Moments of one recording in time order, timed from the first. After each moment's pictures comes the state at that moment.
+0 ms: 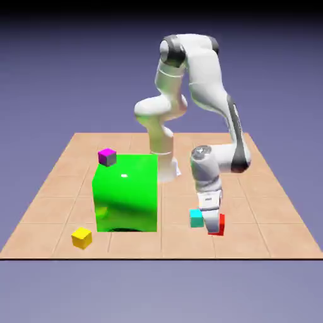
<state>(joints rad) 0.67 0.25 -0.25 -2.47 0.77 2.76 -0.91</state>
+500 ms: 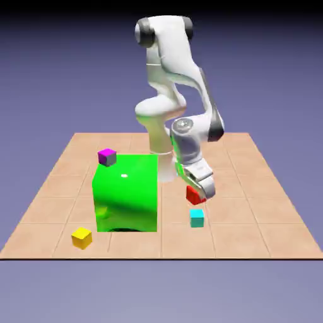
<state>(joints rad) 0.71 0.03 -0.40 -2.69 0.53 2.61 -1.45</state>
